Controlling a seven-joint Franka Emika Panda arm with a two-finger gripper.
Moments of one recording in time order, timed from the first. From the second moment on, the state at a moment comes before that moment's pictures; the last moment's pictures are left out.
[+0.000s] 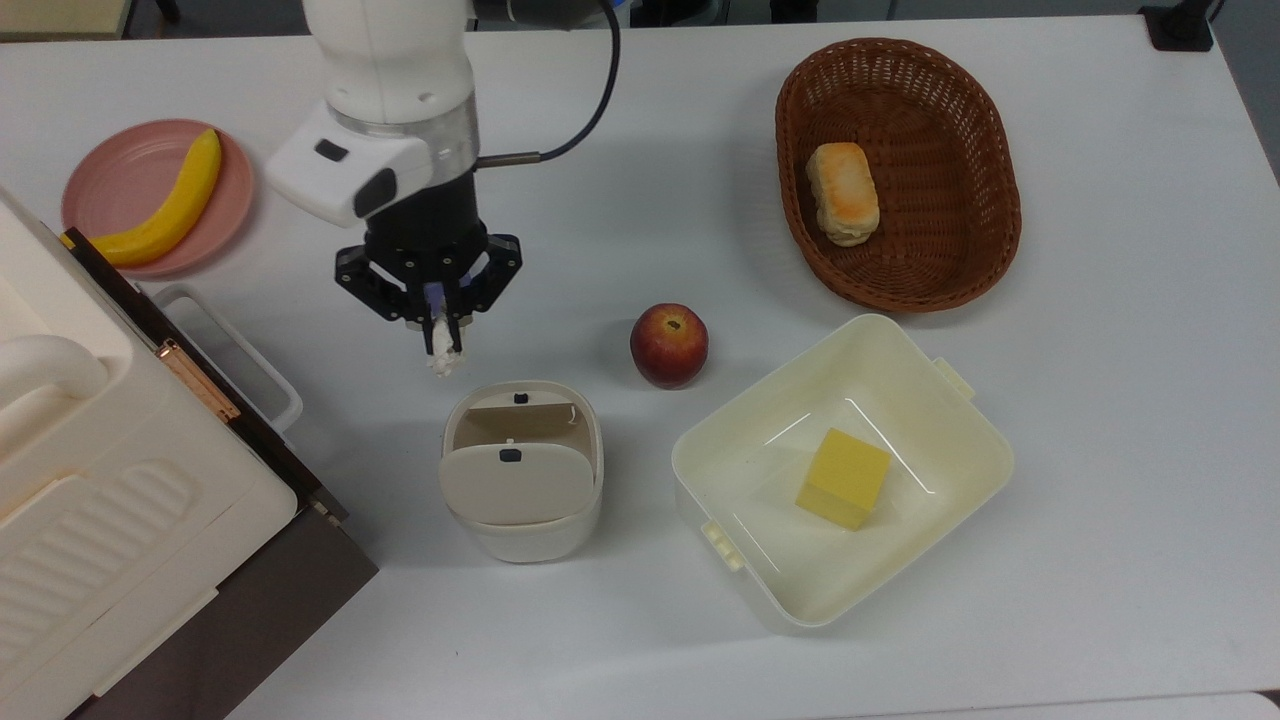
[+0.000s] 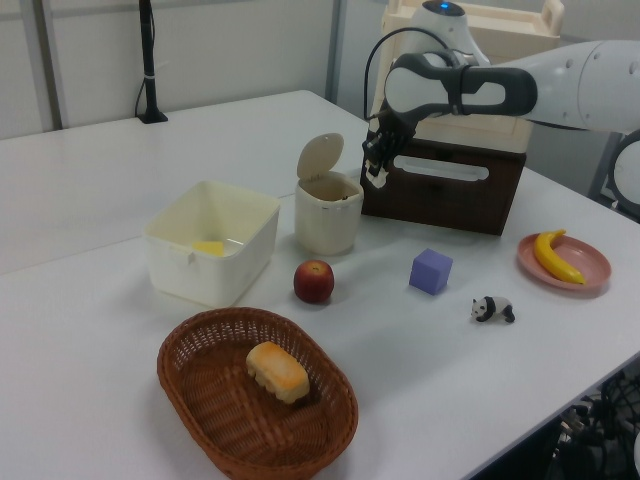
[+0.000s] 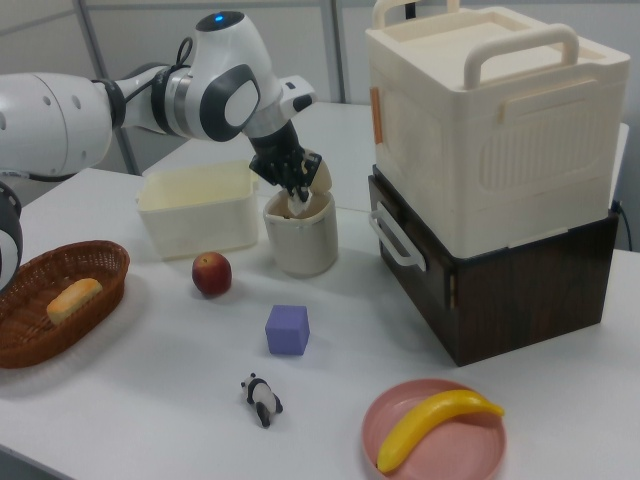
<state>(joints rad) -0.23 0.38 0.19 -1.48 -0.10 2.17 -0.19</state>
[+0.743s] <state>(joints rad) -0.23 0.46 0.19 -1.42 -0.09 2.31 -0.11</state>
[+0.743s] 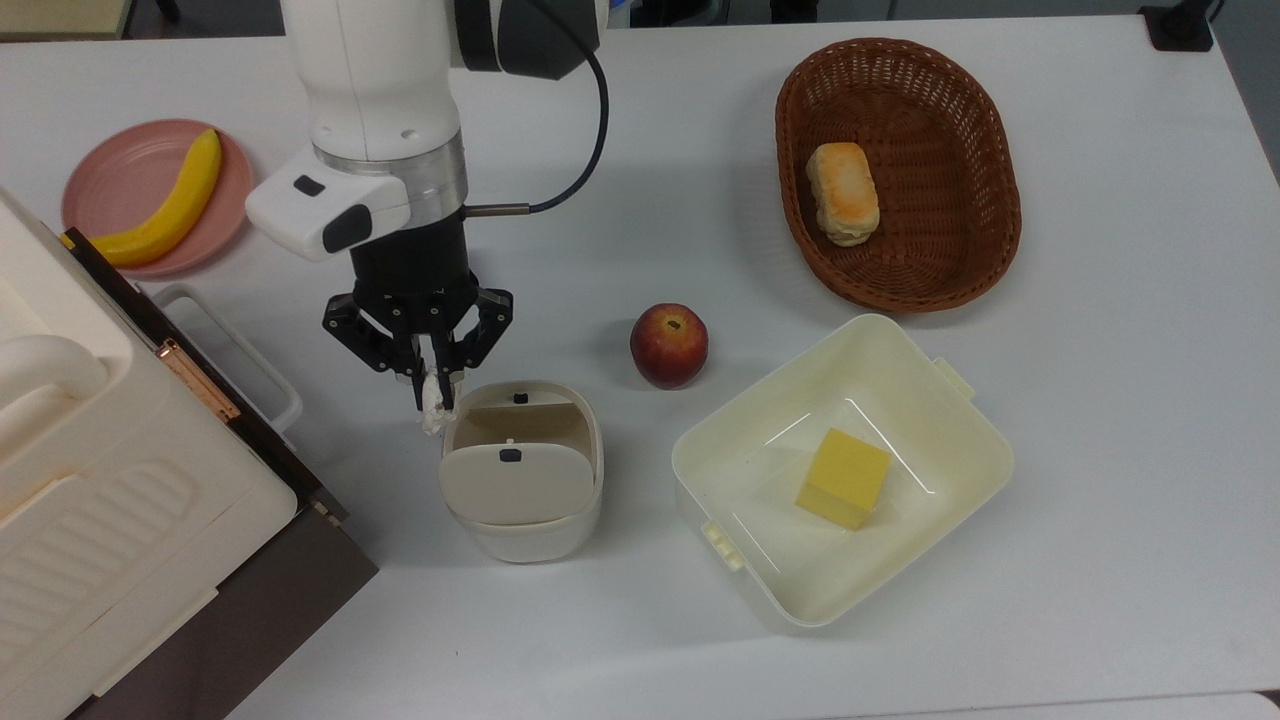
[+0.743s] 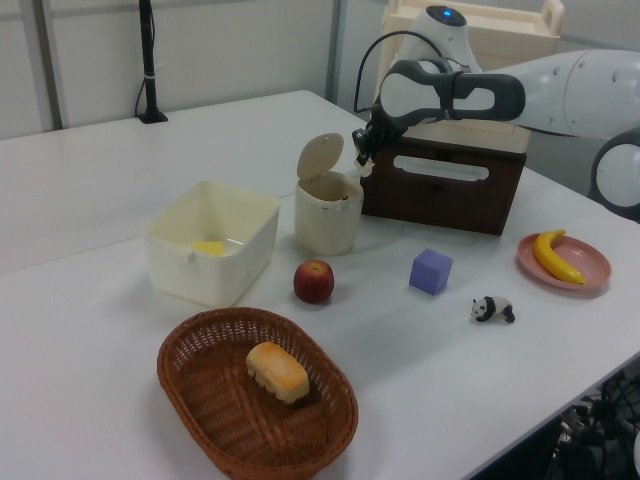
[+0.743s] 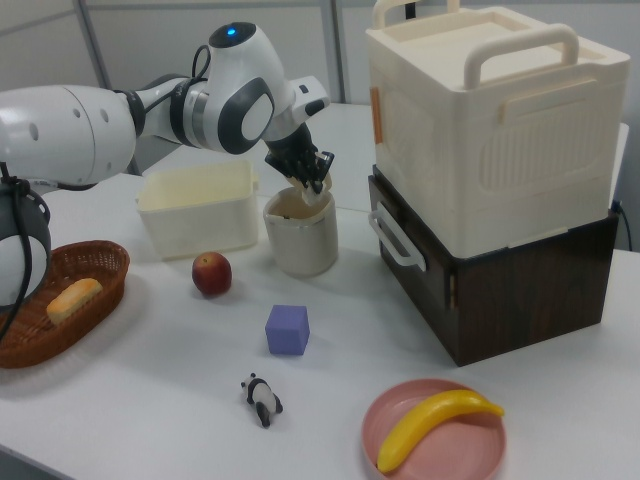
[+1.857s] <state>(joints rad) -0.16 0.50 0.21 -1.42 -0.09 2.32 0.01</state>
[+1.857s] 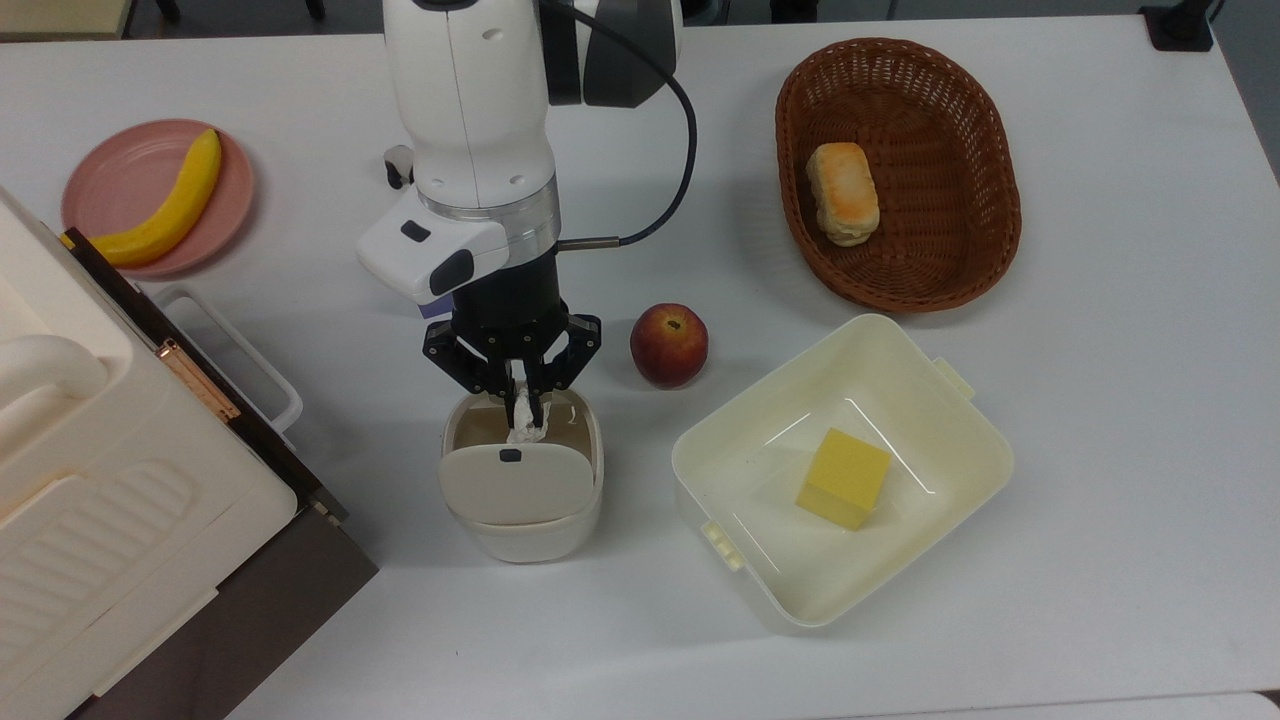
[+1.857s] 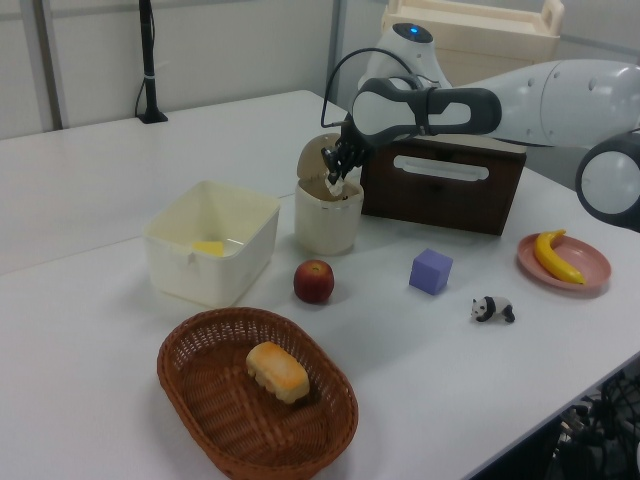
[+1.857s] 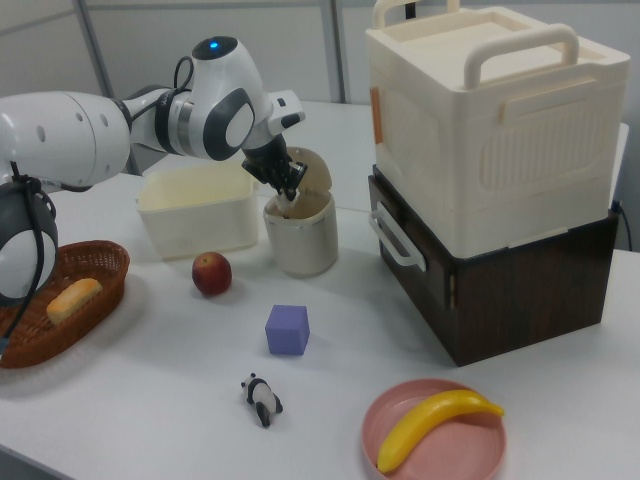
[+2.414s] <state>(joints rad) -0.15 0.50 0.21 -1.42 -0.09 2.32 0.01</state>
